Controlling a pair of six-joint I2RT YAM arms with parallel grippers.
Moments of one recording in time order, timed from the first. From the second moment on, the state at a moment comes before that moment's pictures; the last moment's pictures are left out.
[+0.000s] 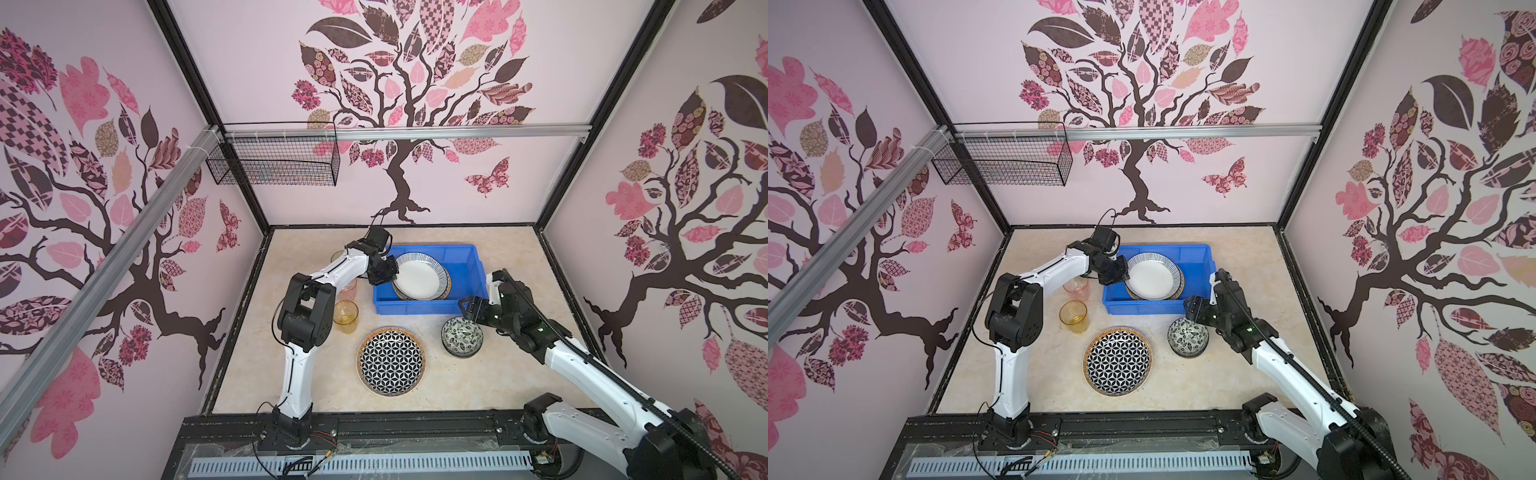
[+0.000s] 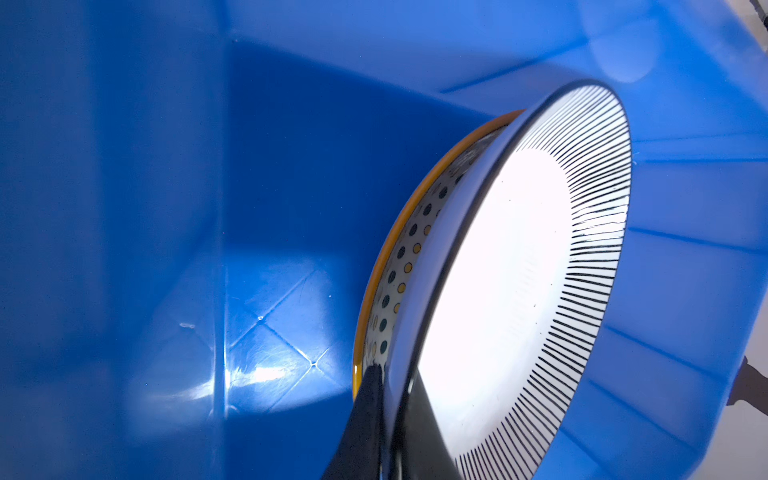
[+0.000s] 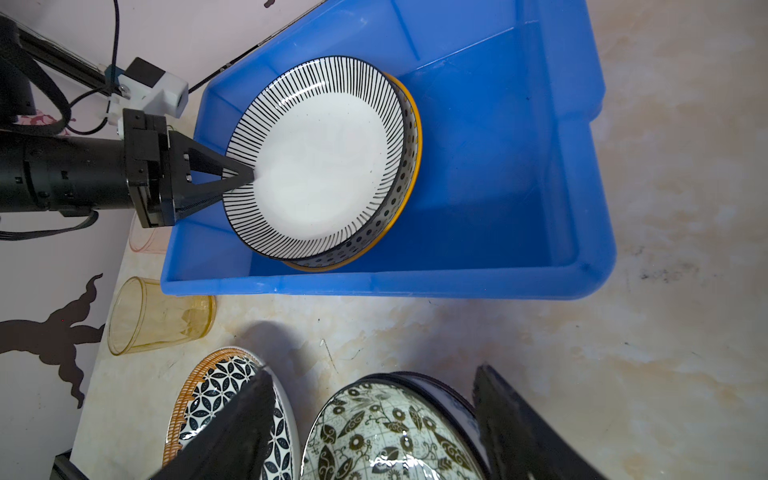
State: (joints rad) left arm -0.42 2.13 1.70 -0.67 0.26 -0.65; right arm 0.38 1.00 0.64 -0.28 -0.12 0.61
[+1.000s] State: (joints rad) left arm -0.44 2.15 1.73 -0.72 0.15 -0.63; right arm 0.38 0.99 0.63 -0.26 -0.14 0.62
